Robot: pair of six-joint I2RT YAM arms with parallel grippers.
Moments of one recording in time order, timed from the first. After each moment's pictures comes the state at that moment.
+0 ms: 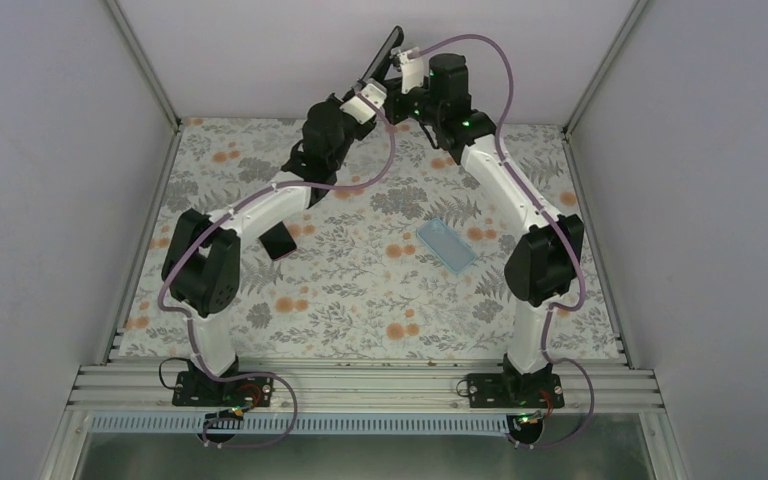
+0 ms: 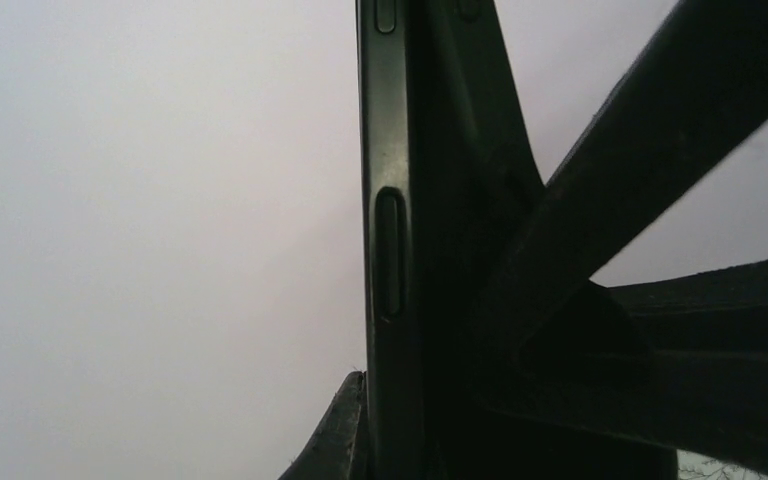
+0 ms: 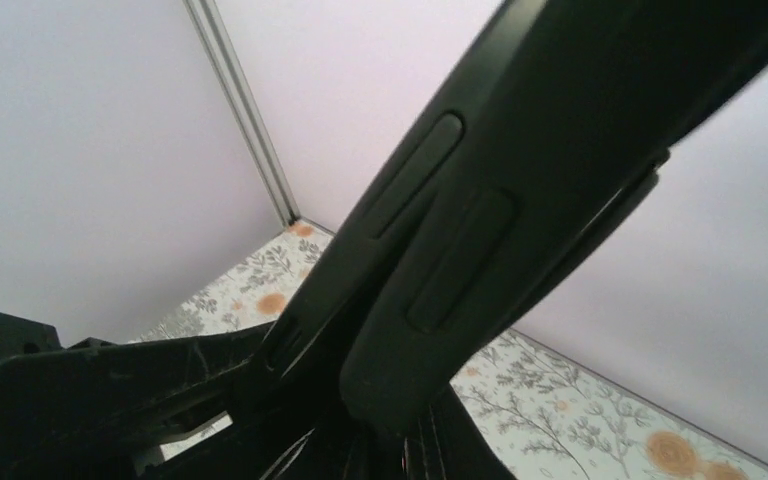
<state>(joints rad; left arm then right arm) -0.55 1.88 1.51 0.46 -0.24 0.54 0.44 1.95 1.94 -0.22 -0.40 0.10</state>
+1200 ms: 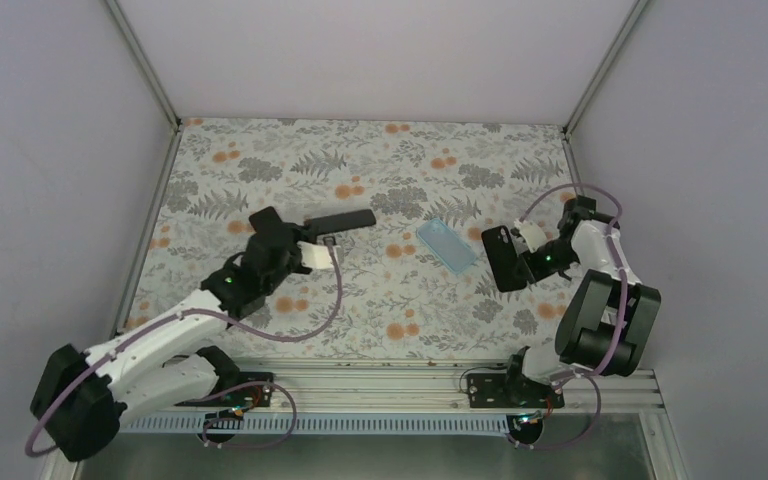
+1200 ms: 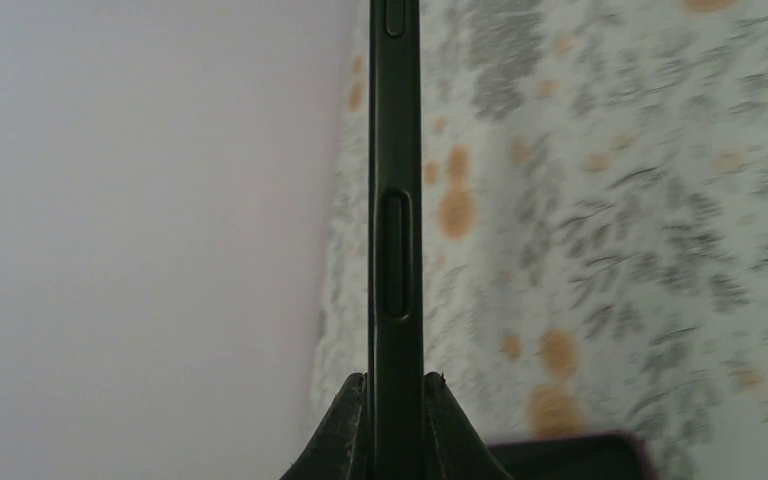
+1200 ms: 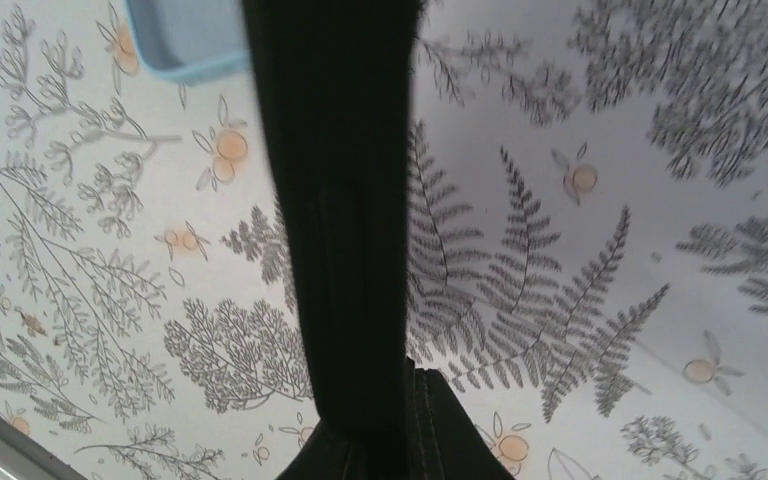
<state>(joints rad) -0.65 0.93 0.58 -0.05 -0.24 1.11 -0.30 1.45 0.98 -1.03 -0.34 -0.79</state>
